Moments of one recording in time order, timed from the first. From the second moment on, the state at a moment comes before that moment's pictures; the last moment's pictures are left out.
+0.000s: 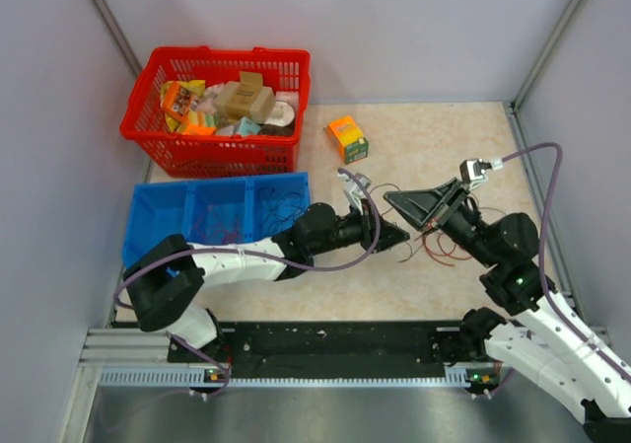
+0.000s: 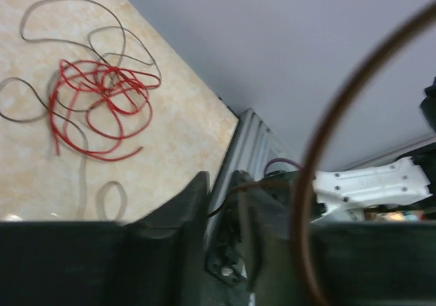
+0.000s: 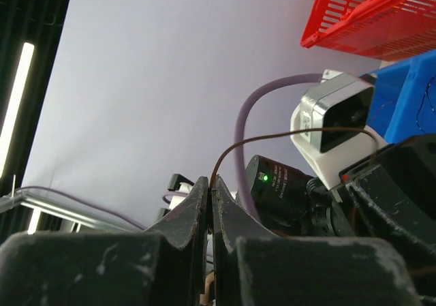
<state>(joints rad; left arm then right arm) -1.03 1.55 0.82 0.71 0.25 -0.79 0.63 0.59 0.66 0.20 -0.25 1.38</state>
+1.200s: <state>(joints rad) -1.09 1.41 0.91 -0.37 0.04 -0.67 0.63 0.42 0.50 -0.60 0.14 0.75</state>
